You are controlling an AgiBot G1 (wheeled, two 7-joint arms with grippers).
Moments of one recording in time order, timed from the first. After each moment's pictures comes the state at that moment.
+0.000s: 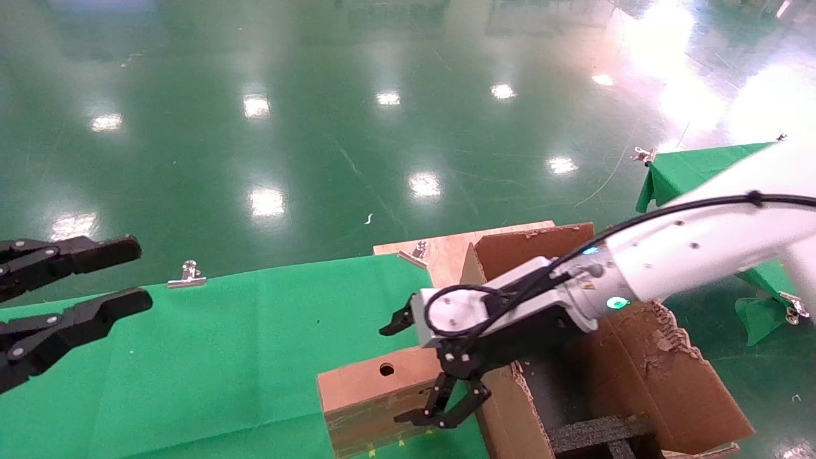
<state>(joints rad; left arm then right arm) -1.05 0.55 0.36 -1.20 0.62 1.40 -0.13 1.46 -0.78 -0.70 1.18 -1.40 -1.57 0.17</state>
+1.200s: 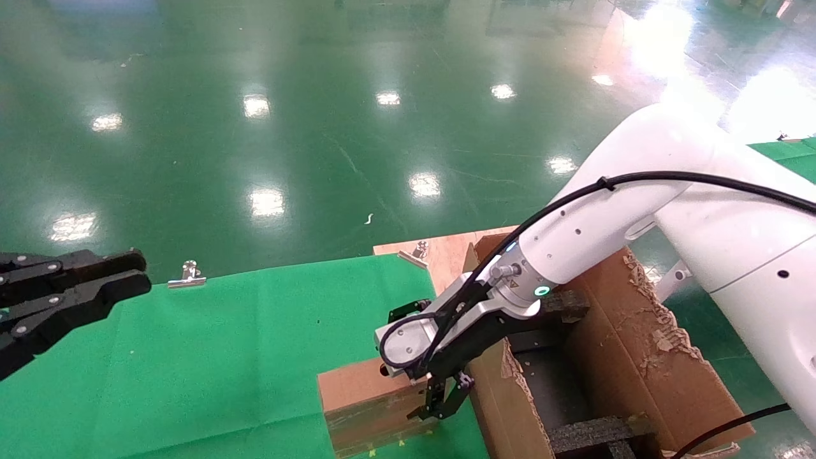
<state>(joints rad) -1.05 0.55 0.36 -1.20 0.62 1.40 -0.13 1.62 -0.99 -0.94 1.04 -1.63 -1.57 0.05</state>
